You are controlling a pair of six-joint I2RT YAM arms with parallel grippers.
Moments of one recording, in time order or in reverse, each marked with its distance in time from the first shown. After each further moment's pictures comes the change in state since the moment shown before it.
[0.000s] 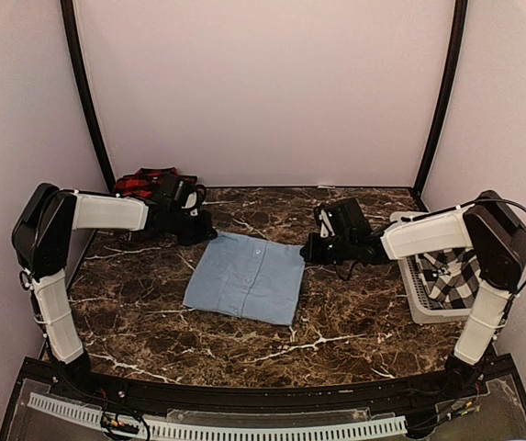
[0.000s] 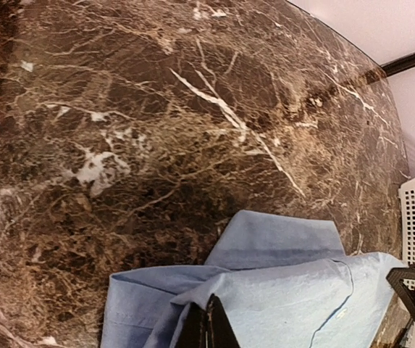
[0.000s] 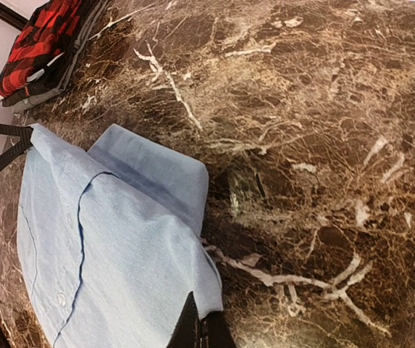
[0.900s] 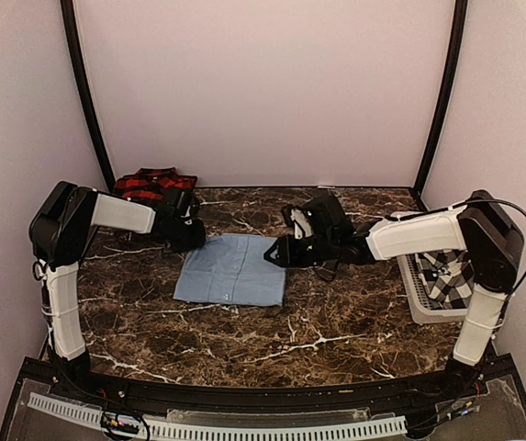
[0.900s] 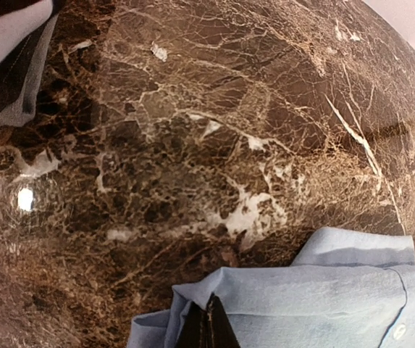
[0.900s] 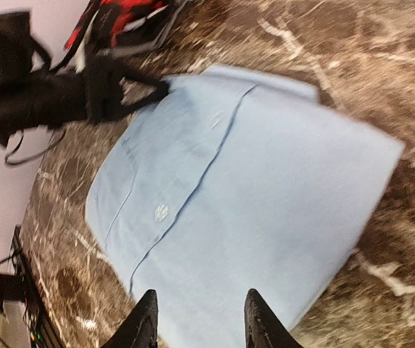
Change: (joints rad) left arm 0.053 0.146 0.027 0.017 -0.198 -0.005; right arm 0.089 0.058 0.148 -0.029 -0.149 -0.029
